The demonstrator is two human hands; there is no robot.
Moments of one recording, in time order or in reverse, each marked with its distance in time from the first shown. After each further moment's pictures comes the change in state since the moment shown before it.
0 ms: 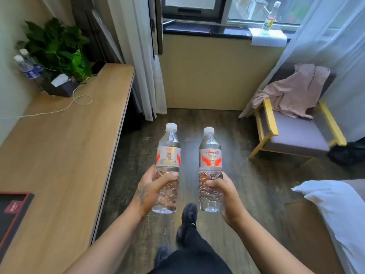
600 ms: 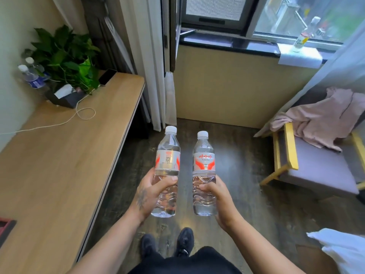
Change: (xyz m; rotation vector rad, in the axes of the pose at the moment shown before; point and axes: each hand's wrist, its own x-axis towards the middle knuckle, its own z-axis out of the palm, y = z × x) left_hand 0.157 0.069 0.018 -0.015 0.124 0.009; right_hand 0.185 -0.082 -0.004 -0.101 -0.131 0.054
